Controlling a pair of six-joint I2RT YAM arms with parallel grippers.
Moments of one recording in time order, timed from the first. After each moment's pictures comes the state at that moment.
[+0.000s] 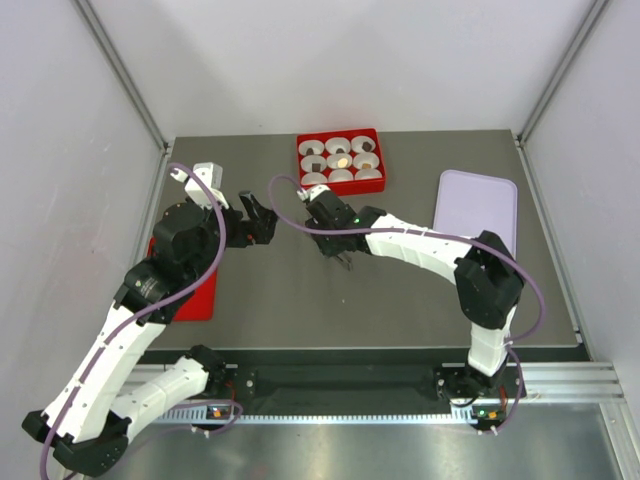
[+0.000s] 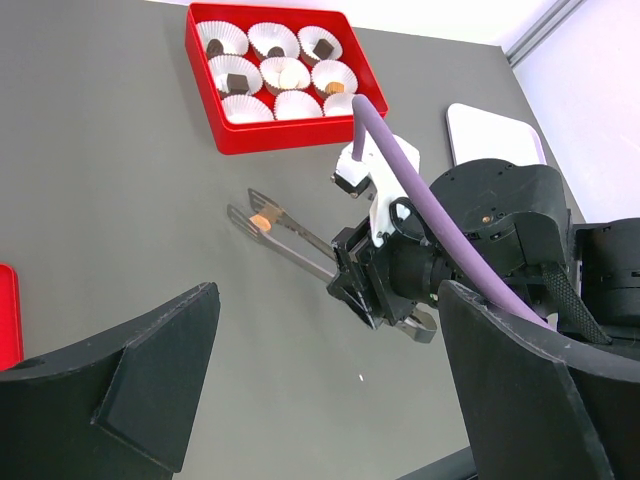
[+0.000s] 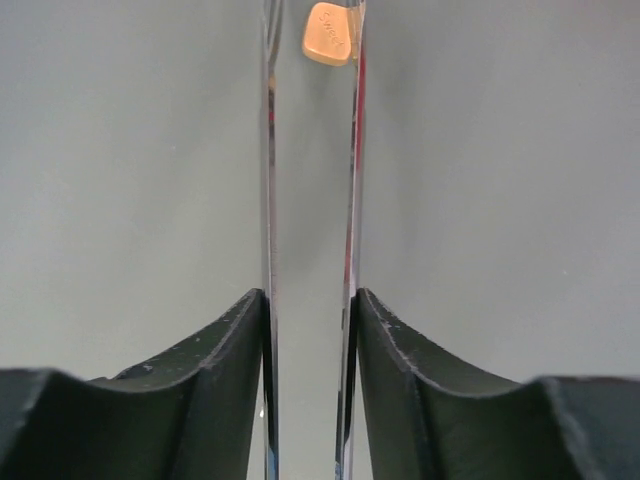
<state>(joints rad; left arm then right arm) -0.55 0.82 1.13 -0.55 -0.15 -0.45 0.90 1.85 1.45 -0.52 0.23 0.23</state>
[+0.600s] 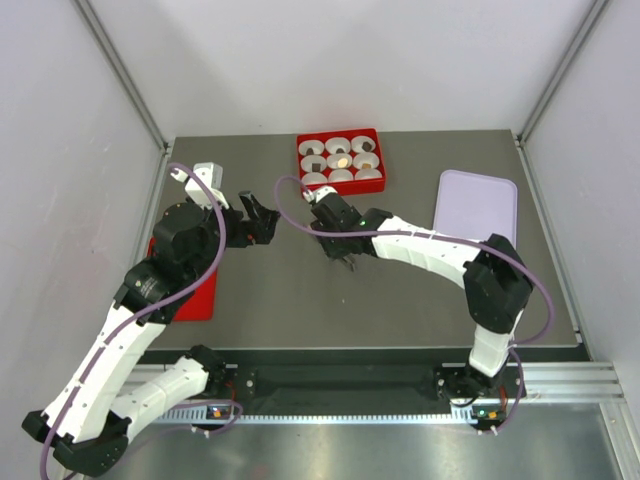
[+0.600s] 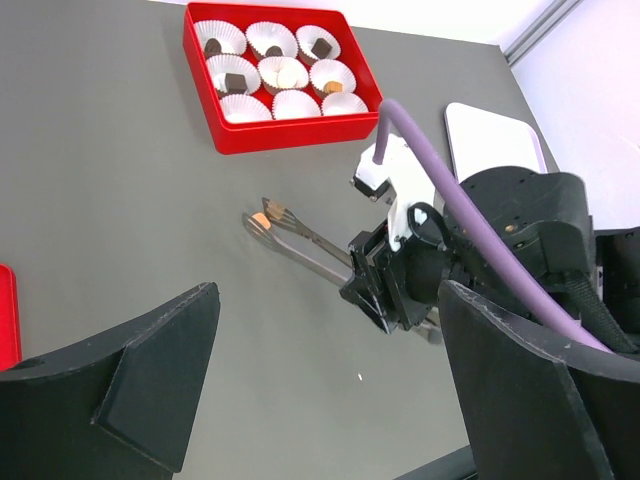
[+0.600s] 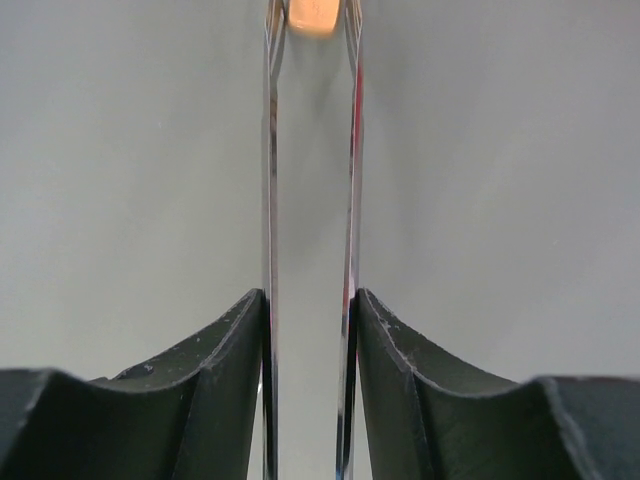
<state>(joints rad) -0.55 0.82 1.13 -0.55 -0.14 -0.45 0.90 1.80 1.41 -0.54 0.25 0.25</state>
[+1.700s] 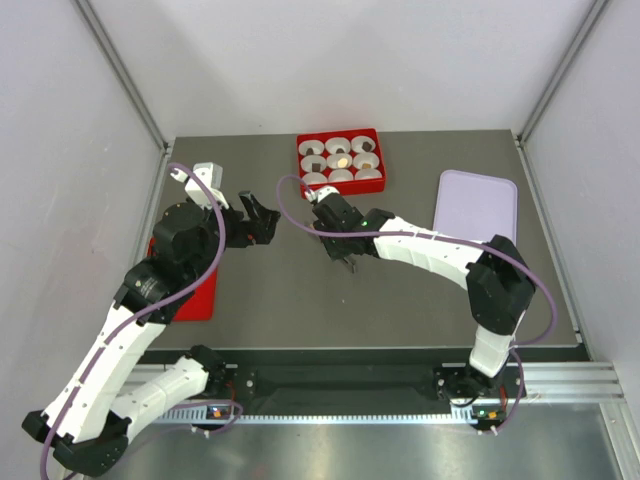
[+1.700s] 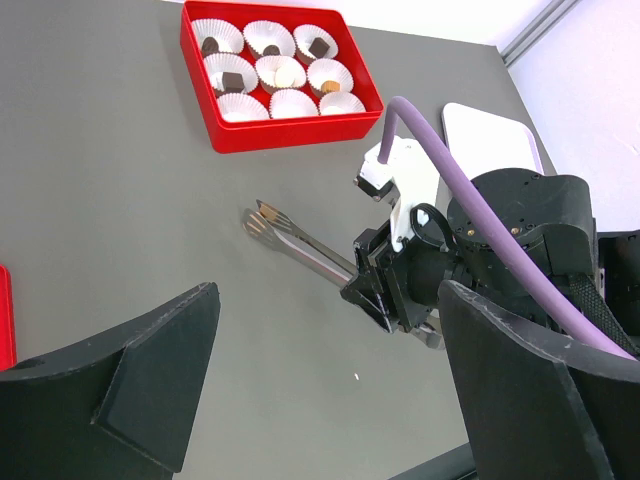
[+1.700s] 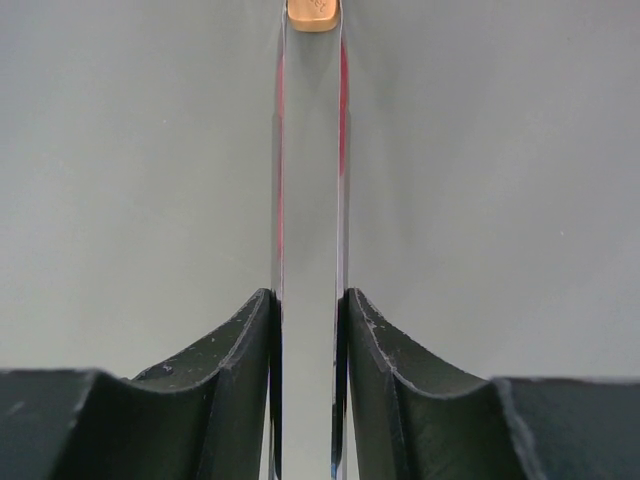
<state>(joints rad) -0.55 0.82 1.13 -0.55 -0.14 -0.46 0.90 1.79 1.39 -0.54 0.24 0.27</state>
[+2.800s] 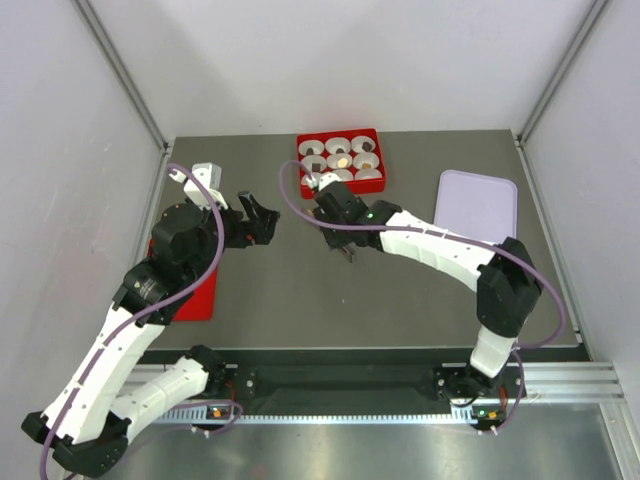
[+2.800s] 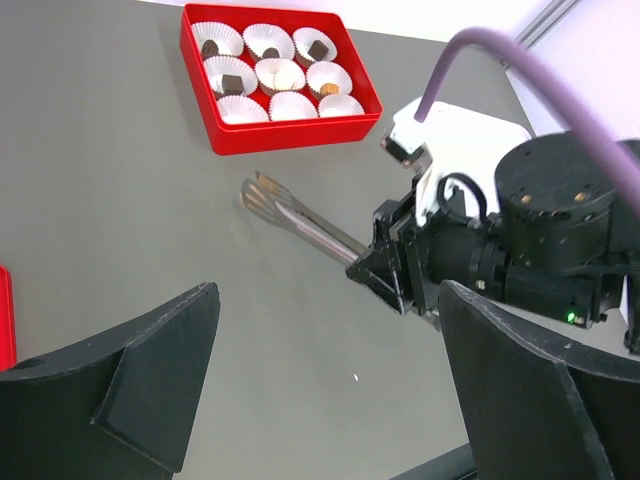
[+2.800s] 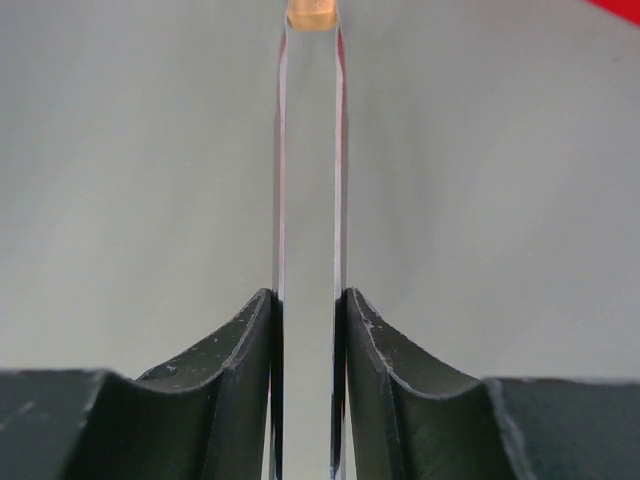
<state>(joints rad) -0.55 0.81 1.13 -0.55 -0.14 -0.46 0.89 1.75 1.45 -0.55 0.25 0.27</state>
